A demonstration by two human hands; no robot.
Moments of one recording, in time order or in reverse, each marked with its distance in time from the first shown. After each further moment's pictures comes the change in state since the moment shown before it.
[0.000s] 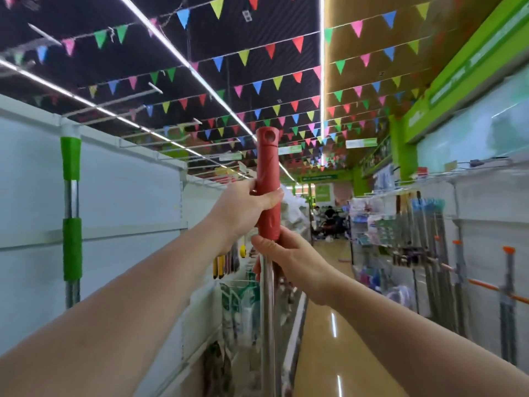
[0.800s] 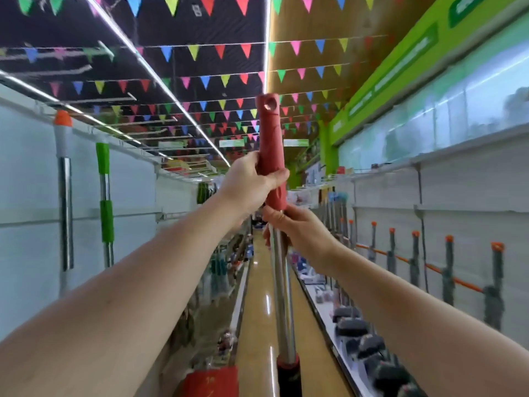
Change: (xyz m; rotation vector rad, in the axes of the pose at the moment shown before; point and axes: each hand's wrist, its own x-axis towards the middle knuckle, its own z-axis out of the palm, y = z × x) left_hand -0.253 0.175 -0.117 -0.261 -0.139 0.192; right_hand -0.214 -0.223 0.148 -0.250 0.340 0.114
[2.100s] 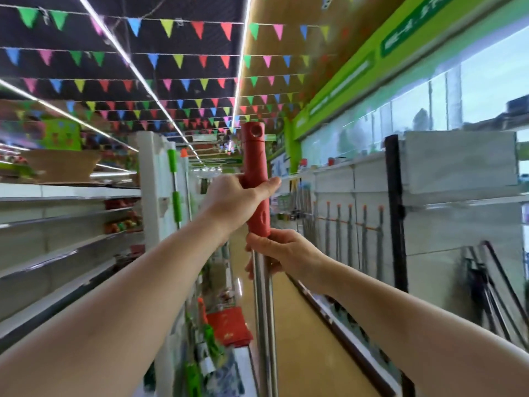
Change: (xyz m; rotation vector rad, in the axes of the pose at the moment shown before) left_hand -0.488 0.372 -0.361 0.077 -0.062 -0.067; right_hand -0.463 -0.468 0.350 -0.024 -0.066 0.231
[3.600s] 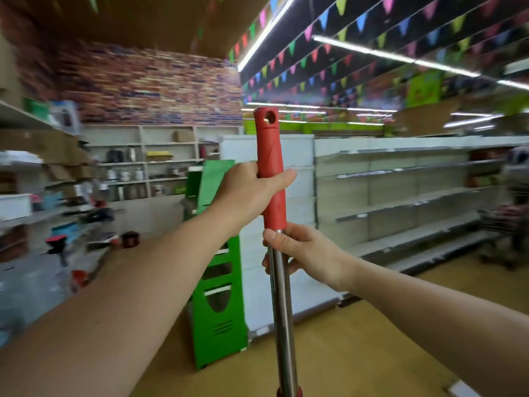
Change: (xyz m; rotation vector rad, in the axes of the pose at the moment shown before) left_hand -0.356 0.082 -0.424 0.783 0.797 -0.523; right_hand -0.122 -0.202 0.491 0.521 -1.125 -0.420
